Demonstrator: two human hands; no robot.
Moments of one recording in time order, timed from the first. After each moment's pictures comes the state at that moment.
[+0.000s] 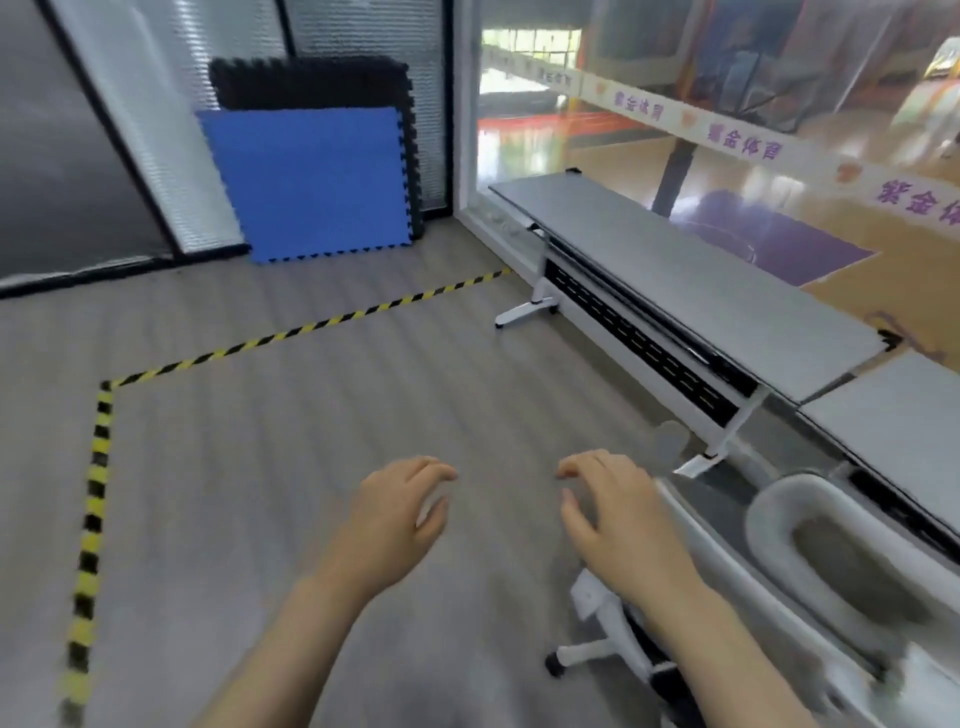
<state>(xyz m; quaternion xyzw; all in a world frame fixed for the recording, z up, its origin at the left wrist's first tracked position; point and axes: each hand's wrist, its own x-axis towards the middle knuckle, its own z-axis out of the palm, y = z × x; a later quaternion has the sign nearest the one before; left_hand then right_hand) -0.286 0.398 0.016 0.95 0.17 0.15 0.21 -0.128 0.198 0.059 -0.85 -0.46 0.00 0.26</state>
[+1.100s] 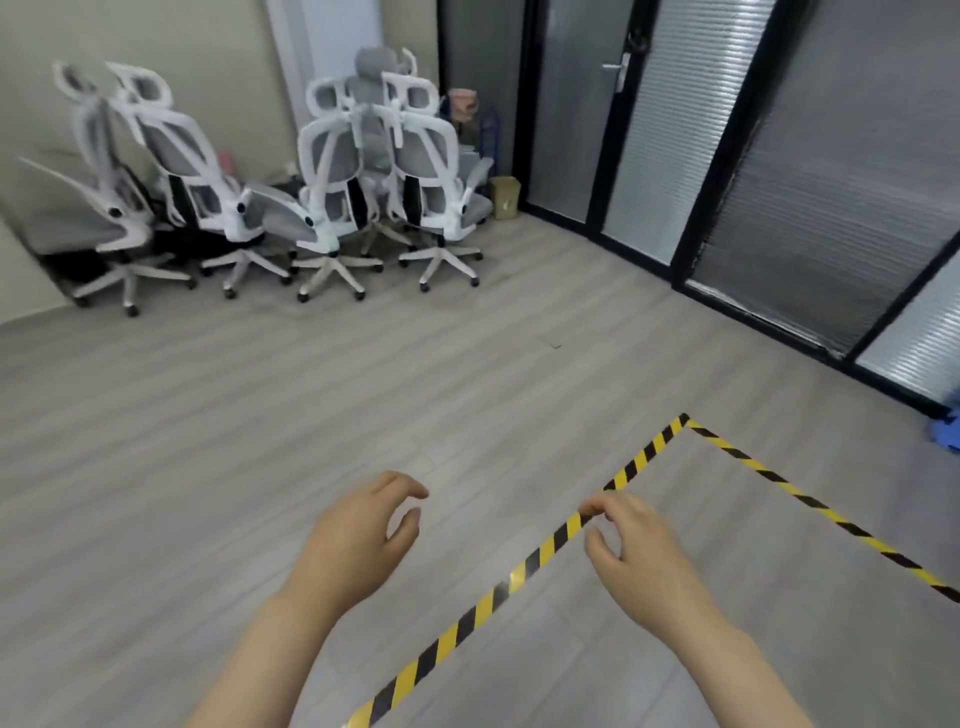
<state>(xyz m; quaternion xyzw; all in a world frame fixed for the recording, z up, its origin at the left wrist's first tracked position) -0.914 0.767 0.004 0.54 0.80 0.22 0.11 -0.651 0.914 0.008 -0.44 -0.84 0.28 0.14</state>
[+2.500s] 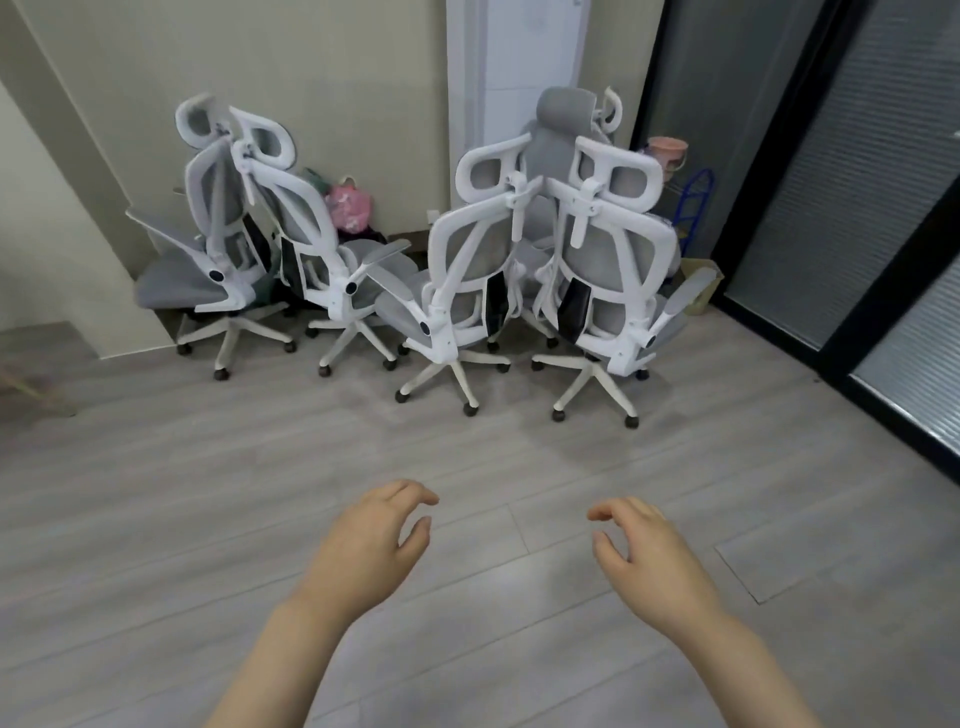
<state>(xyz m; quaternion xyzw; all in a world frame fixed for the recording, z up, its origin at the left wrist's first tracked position) -1.644 1.352 -0.012 0.43 0.87 0.22 0.07 -1.445 1.586 -0.006 -0.27 -0.92 0.27 0.08</state>
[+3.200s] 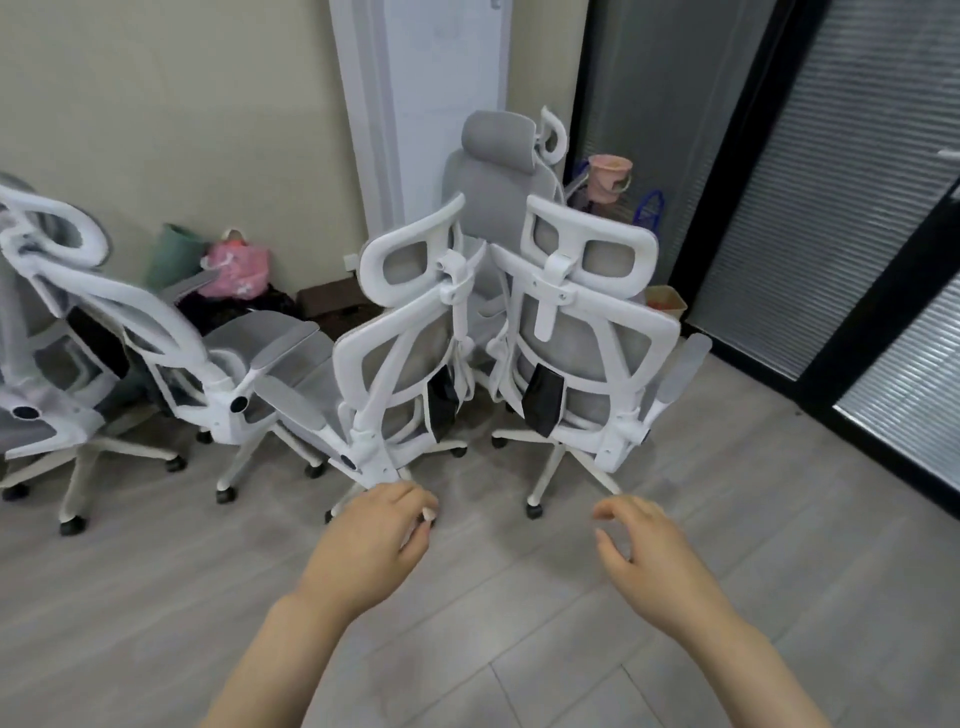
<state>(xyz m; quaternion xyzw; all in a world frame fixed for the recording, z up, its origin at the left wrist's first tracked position) -2.029 1.708 -0.005 0.55 0.82 0.15 0.03 -1.790 1.903 0.002 -0.34 -0.90 0.25 0.09</state>
